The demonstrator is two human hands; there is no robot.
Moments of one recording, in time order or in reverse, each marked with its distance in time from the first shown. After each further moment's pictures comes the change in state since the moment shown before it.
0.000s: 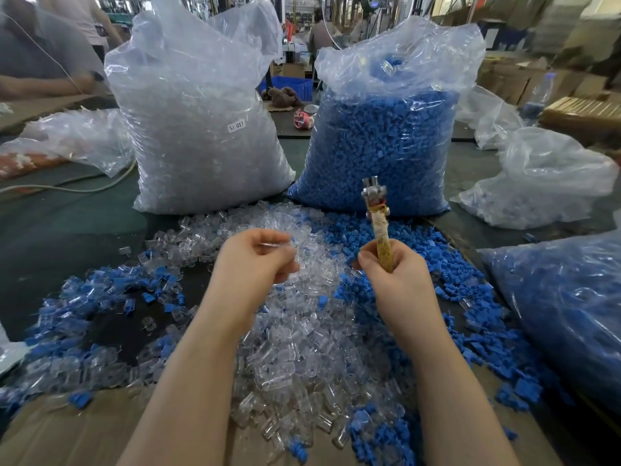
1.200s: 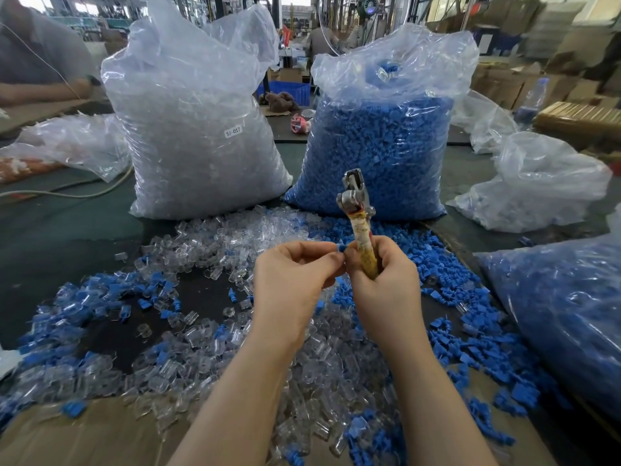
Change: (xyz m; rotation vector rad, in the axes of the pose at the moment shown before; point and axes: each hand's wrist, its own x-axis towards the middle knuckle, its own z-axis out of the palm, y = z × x) left_hand -0.023 0.011 0.052 -0.264 0.034 0.033; right_hand -0.005 -0.001 0.014 -0.068 0.052 -0.209
